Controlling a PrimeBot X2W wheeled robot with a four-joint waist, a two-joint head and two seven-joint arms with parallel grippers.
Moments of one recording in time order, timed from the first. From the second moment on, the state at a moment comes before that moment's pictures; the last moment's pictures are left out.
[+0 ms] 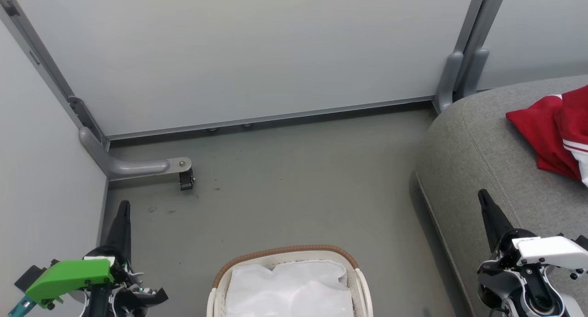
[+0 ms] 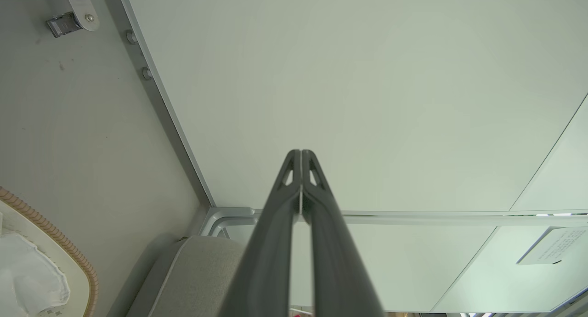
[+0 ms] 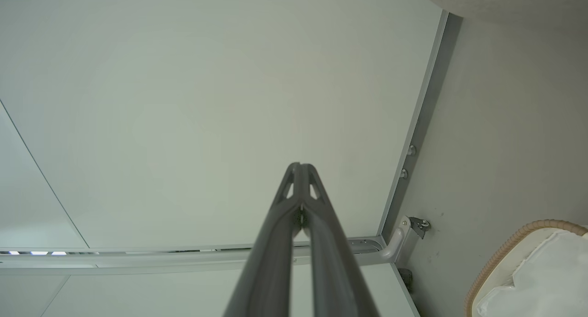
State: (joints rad) left arm -0.10 0.05 0.11 0.25 -1.61 -0.13 0.11; right arm -0.11 -0.05 -0.11 0.25 1.61 0.13 0.11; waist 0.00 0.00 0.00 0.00
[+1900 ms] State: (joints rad) left arm -0.10 0.05 0.11 0.25 -1.61 -0.13 0.11; right arm -0.11 -0.05 -0.11 0.25 1.61 0.13 0.11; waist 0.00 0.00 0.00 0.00
